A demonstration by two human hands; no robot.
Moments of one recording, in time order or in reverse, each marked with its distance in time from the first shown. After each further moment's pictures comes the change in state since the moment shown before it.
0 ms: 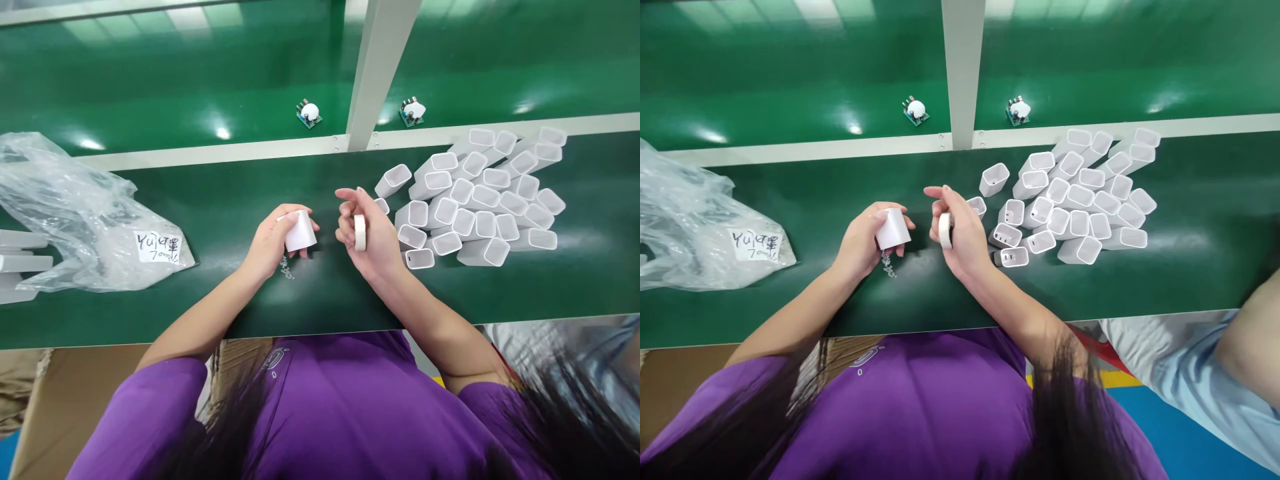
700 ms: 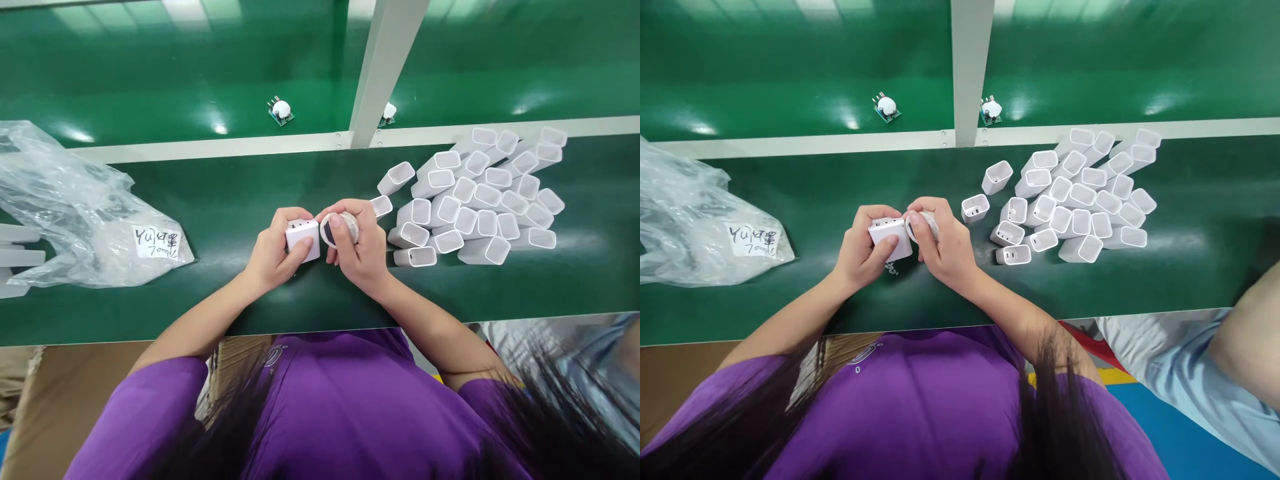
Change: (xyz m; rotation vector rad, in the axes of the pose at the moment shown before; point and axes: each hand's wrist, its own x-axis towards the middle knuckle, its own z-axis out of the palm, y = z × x) left_hand -0.020 0.004 -0.006 0.757 0.061 0.525; right_hand -0.022 0.022 -0.001 -0.801 -0.114 -0.611
